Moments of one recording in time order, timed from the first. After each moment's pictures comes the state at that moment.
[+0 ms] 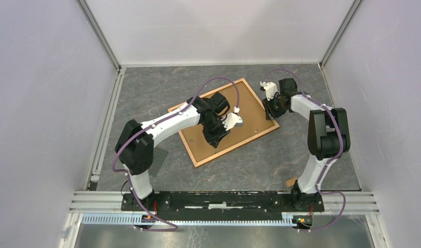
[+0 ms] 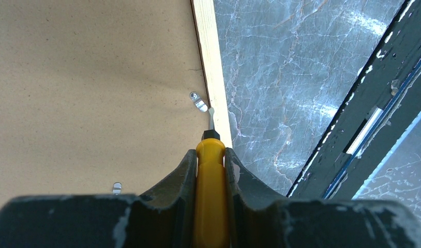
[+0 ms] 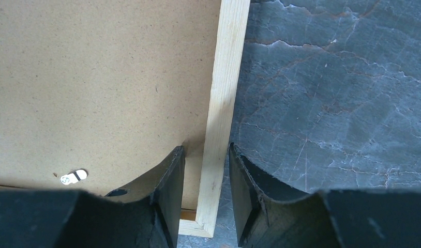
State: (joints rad) left arm -0.80 1.81 1.46 -0.96 0.32 0.39; right arm 0.08 1.86 1.20 -0.42 -0.26 -0.43
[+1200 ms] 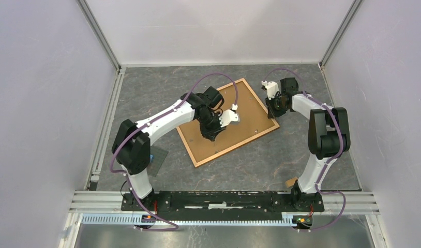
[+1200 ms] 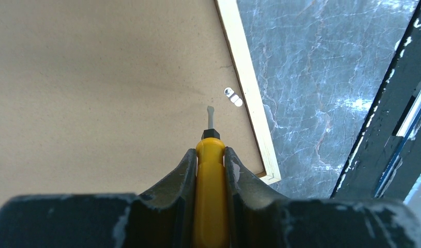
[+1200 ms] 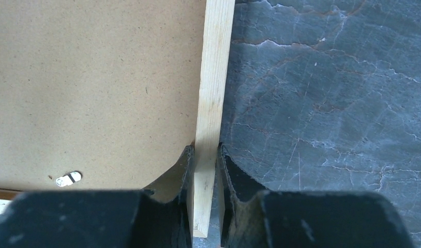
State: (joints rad) left arm -0.73 1.80 1.47 -0.95 0.35 0.61; right arm 0.07 1.87 1.21 -0.42 -0.27 -0.42
